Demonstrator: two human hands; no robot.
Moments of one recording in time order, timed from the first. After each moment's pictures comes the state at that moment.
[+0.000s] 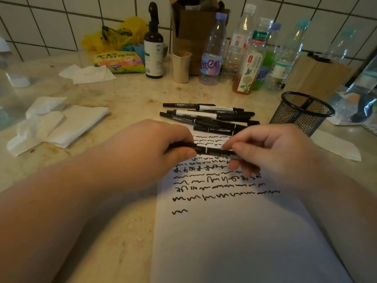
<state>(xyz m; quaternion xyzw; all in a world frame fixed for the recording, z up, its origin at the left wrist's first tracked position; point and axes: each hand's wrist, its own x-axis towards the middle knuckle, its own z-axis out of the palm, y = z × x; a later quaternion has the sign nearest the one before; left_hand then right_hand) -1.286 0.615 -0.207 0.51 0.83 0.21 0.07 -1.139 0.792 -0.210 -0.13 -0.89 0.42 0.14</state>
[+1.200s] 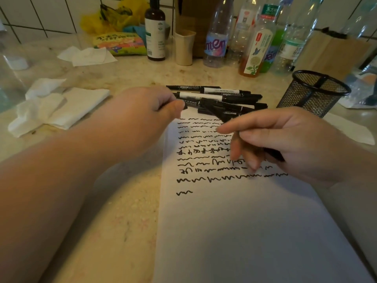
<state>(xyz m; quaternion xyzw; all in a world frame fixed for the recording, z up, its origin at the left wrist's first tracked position) -1.291 0.617 -0.207 0.38 0.88 0.29 0.05 -1.139 0.797 -0.210 -0.04 -0.81 0.58 0.04</state>
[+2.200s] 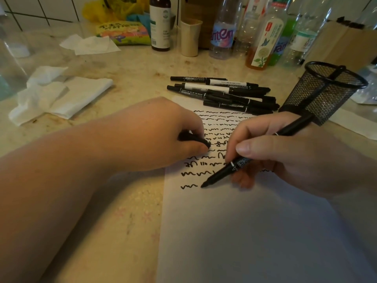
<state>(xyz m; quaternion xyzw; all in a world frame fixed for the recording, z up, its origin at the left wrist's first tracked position) -1.282 0.616 -0.217 0.52 0.84 0.12 0.07 -1.142 0.780 -0.218 -0.03 -0.78 0.62 -0.03</state>
